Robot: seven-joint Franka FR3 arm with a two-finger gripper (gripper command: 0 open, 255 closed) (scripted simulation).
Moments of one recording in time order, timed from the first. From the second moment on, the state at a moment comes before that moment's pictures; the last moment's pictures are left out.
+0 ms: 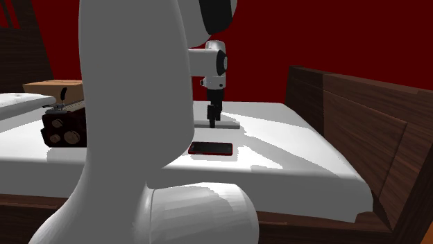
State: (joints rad) arm 0.16 0.26 -0.38 -1.81 0.11 2.03 -1.49
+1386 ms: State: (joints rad) arm 0.16 0.24 -0.38 -1.78 0.10 1.98 -1.48
